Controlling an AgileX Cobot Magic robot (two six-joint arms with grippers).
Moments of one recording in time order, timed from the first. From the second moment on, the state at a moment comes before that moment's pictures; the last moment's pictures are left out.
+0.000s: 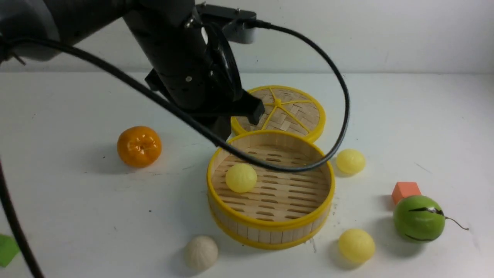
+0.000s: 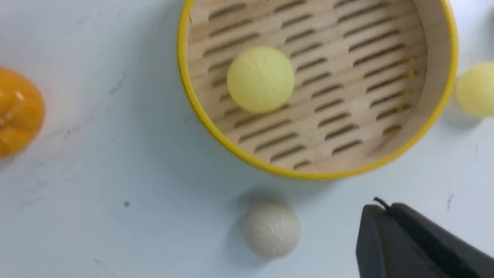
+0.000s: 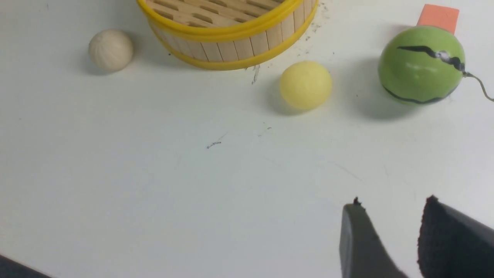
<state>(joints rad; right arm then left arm) 0.18 0.48 -0.73 0.28 1.09 -0.14 -0.57 1.70 -1.70 -0.06 1.23 -0.05</state>
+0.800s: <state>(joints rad) 0.18 0.48 -0.73 0.26 1.00 -0.14 -0.57 1.72 -1.16 -0.07 0.83 0.01</state>
